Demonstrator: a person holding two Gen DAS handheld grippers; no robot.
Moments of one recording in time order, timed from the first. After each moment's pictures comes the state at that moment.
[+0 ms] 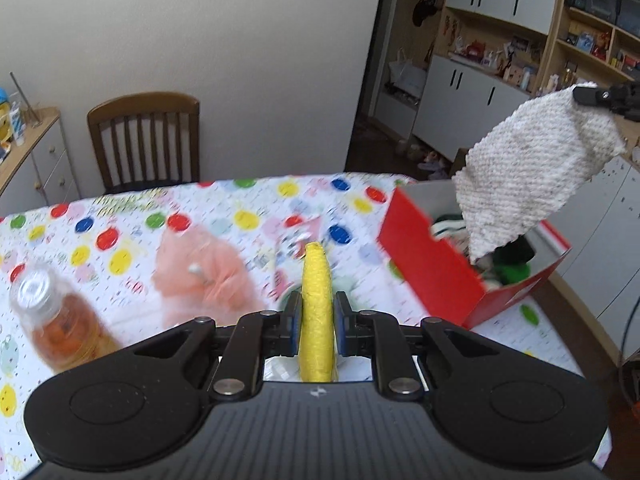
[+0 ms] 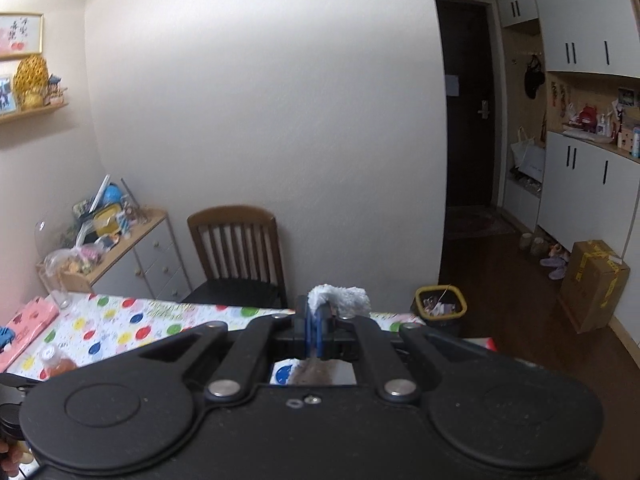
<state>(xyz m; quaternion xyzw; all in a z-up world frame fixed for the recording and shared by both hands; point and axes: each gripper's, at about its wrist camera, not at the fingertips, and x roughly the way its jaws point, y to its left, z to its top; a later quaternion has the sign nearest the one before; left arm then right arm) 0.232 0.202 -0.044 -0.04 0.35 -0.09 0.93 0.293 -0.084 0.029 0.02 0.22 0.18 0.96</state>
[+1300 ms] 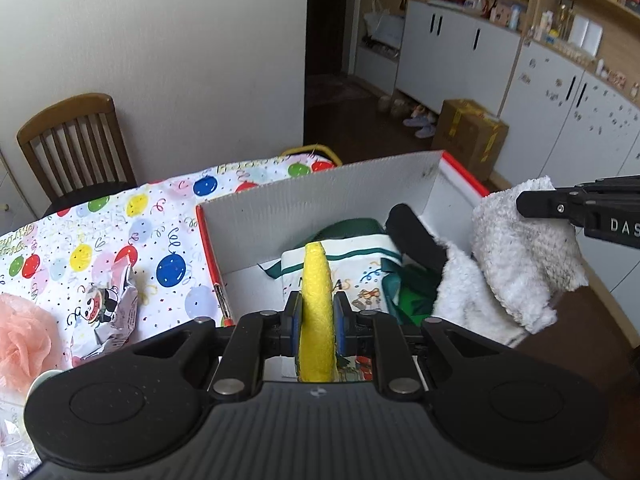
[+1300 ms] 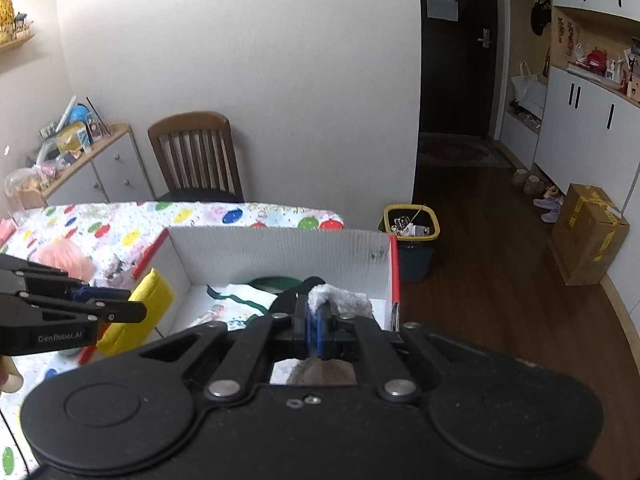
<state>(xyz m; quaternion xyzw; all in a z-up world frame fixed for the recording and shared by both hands) 0.373 -0.051 -0.088 0.02 0.41 -0.09 0.91 0.378 -0.200 -0.104 -0.02 0.33 0.18 0.93</state>
